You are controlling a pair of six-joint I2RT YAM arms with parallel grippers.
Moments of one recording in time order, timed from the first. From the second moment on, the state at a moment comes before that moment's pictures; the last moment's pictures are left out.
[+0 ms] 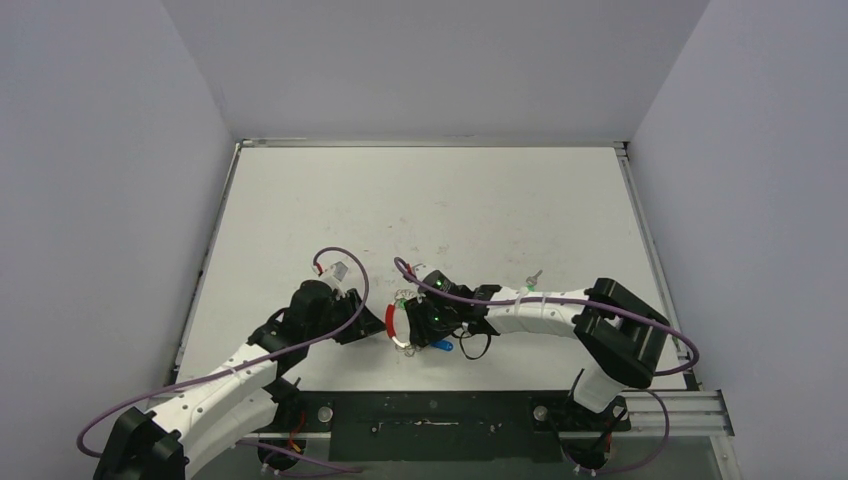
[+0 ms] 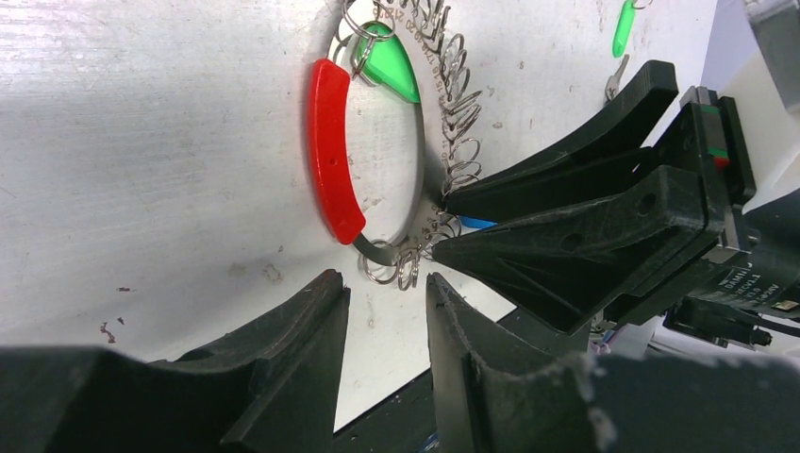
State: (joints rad) left arm -0.57 0.80 0.29 -0.17 0.24 -0.88; right arm 1.02 1.62 0.83 -0.15 -0.12 0.51
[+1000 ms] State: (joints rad) left arm -0.73 1.05 0.25 0.08 0.28 -0.94; right arm 1.03 1.55 0.81 -0.18 -0.08 0.51
